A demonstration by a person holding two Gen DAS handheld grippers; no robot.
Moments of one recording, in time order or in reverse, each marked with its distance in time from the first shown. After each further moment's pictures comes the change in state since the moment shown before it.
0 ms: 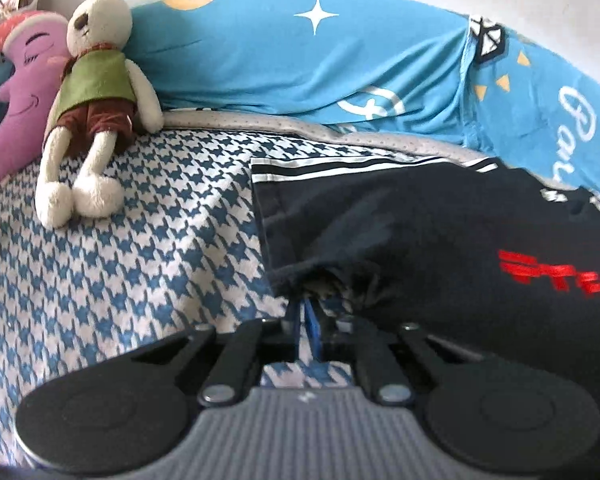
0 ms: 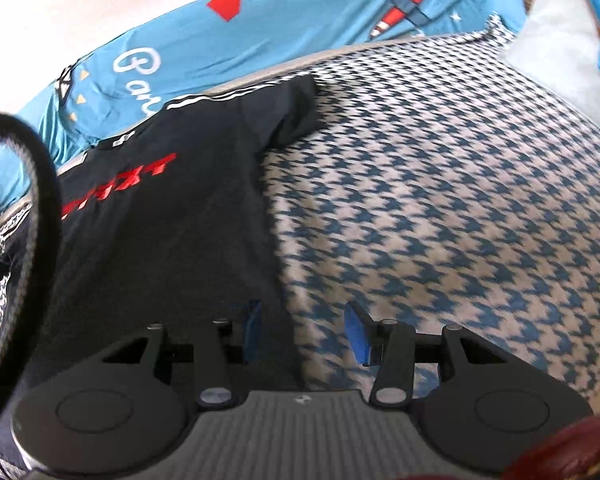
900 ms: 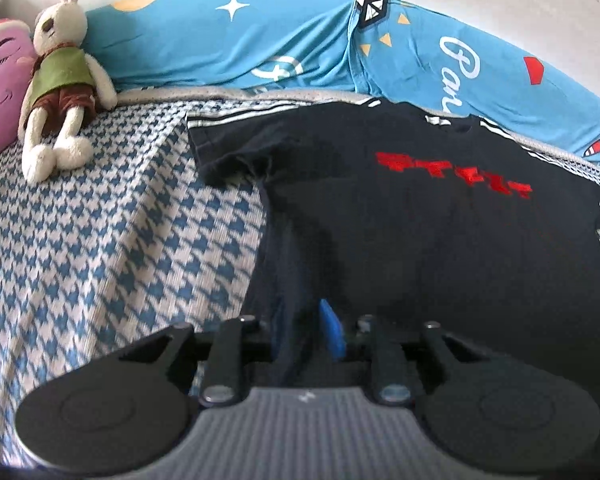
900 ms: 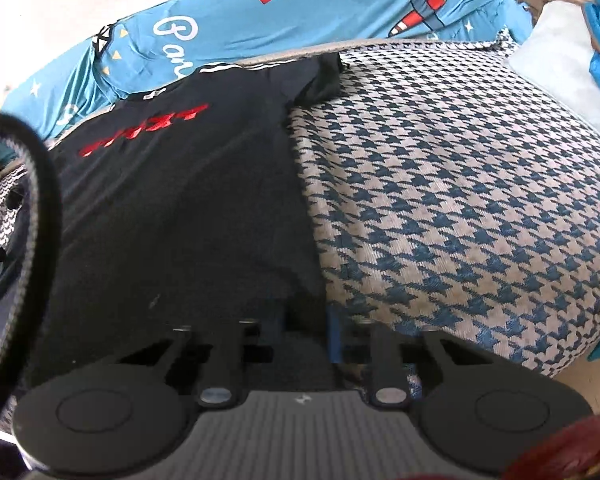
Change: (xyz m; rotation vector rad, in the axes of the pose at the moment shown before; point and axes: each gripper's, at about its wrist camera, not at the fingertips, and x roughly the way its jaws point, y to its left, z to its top) left arm -0.076 -0.022 -0.079 0.116 0.051 -0.151; right arm -0.027 0.020 -0.060 -0.122 -0.019 -0.007
